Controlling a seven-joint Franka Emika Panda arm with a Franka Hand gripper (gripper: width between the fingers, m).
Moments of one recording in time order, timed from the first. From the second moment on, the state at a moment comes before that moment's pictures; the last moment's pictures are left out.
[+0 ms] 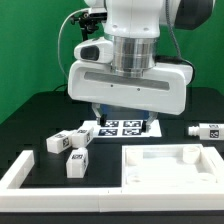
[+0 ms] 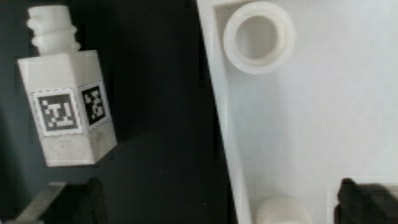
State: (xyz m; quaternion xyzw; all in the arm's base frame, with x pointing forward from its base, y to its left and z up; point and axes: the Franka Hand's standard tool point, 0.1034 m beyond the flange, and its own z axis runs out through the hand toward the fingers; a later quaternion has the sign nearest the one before) arm 0.565 -0.019 0.093 0.99 -0.10 -0.03 0.06
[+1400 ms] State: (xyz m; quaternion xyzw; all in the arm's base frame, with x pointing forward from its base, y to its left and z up) arm 0.590 -0.124 0.066 0.92 -0.10 -0.36 0.07
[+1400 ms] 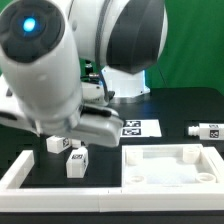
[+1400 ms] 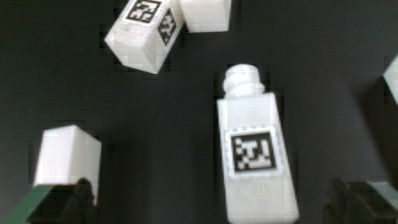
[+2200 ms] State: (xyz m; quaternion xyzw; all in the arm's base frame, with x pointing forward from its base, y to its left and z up) arm 0.576 -0.126 0.060 0.91 -0.13 -0.38 0.05
